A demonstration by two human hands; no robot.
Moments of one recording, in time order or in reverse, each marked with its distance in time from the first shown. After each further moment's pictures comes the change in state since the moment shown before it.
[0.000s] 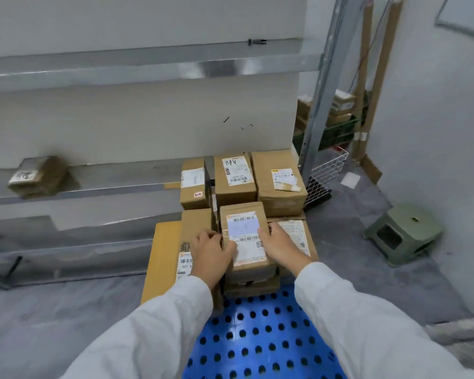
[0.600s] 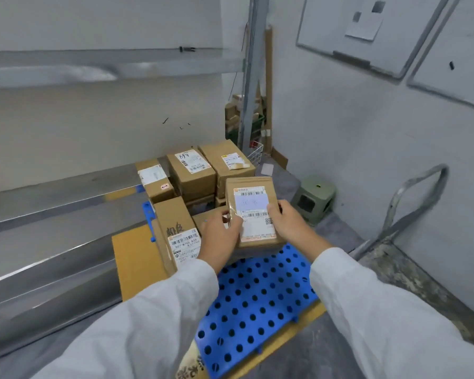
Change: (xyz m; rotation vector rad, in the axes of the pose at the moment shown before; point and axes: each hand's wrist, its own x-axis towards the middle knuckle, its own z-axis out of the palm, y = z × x) left_hand -0.071 0.009 -0.038 -0.508 -0.299 0.280; right_hand -0.153 -0.009 0.009 -0.003 0.519 0.070
